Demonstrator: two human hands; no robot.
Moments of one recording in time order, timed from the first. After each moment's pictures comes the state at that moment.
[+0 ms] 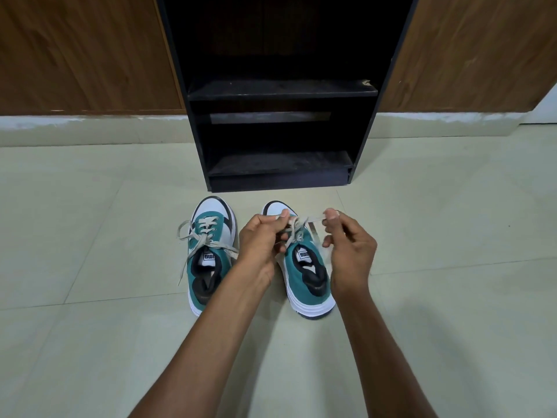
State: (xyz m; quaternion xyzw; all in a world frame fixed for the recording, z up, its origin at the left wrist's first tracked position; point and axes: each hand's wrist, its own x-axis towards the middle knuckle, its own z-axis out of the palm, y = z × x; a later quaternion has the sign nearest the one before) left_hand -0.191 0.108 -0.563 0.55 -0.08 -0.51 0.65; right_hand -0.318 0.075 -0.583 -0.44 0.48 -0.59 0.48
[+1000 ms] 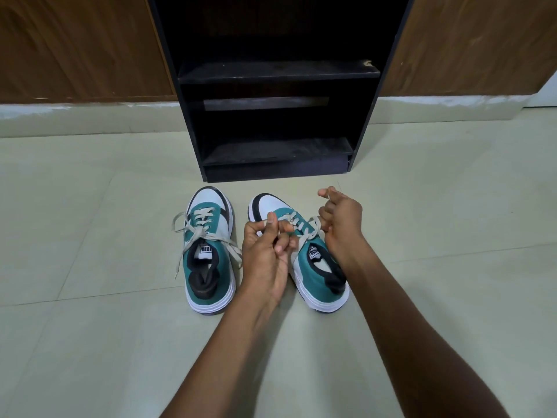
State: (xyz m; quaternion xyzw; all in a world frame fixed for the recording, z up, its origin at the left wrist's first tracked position) left_hand -0.214 0.126 -0.584 0.32 -0.05 -0.53 0.79; right_hand -0.299 0.015 -0.581 -0.30 0.50 -0.48 0.66
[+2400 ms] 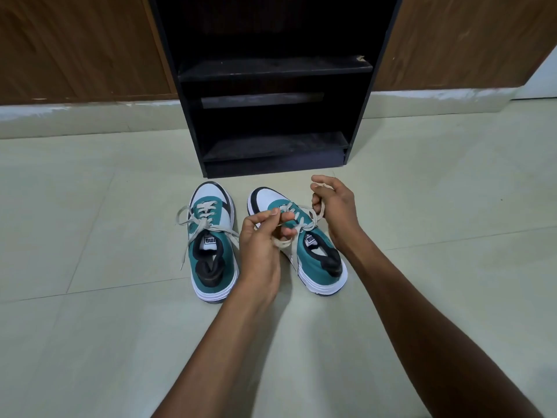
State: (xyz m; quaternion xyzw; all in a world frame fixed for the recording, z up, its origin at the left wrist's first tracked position) left_hand -0.210 0.146 -0.569 0.41 -0.07 -0.51 0.75; right_hand -0.309 0.019 -0.593 -0.51 0.48 -0.44 0.56
